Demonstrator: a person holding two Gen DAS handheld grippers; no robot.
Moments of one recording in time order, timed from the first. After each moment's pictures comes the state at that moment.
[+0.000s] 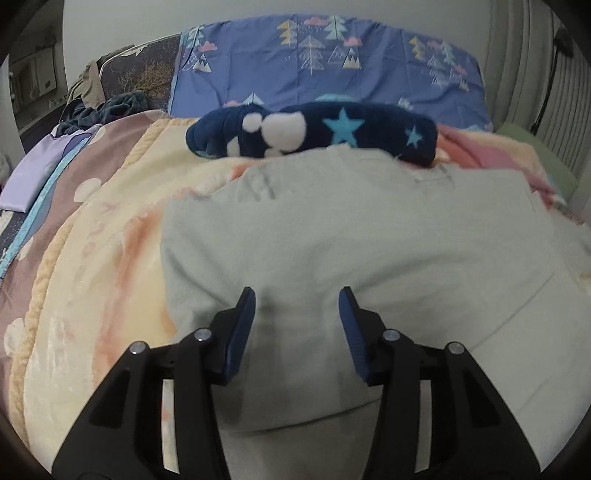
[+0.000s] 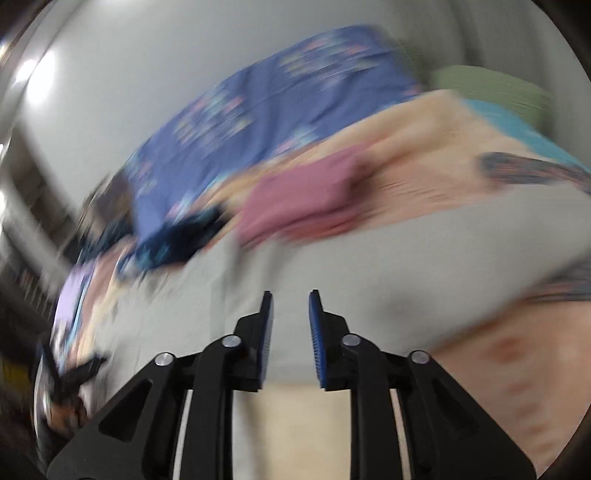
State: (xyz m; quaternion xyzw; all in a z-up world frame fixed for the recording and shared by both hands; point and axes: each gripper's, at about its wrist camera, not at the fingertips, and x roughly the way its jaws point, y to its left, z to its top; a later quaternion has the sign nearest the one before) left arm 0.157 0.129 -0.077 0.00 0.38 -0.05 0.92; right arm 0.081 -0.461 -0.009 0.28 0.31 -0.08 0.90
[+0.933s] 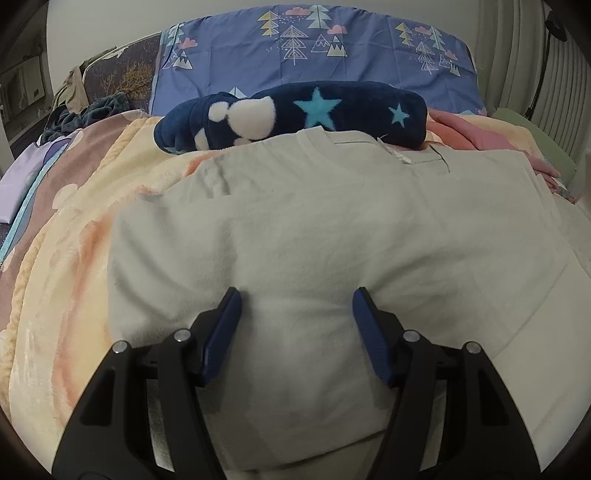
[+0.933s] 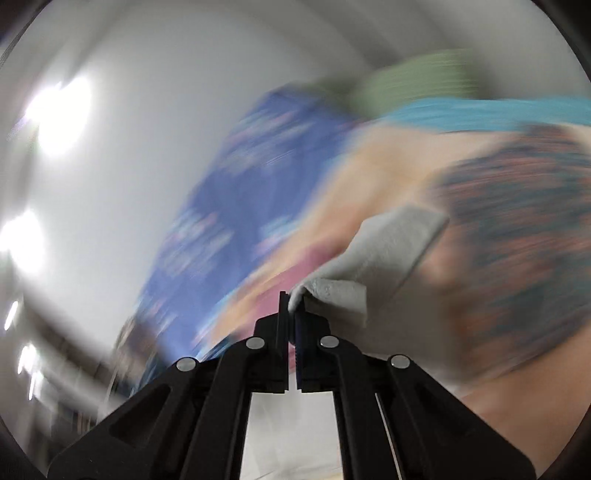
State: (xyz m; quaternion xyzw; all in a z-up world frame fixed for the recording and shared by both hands) left arm 0.179 0.097 -0.106 0.03 0.40 -0.05 0.91; right arm 0.129 -0.414 0.049 0.38 0.21 0.07 0.90
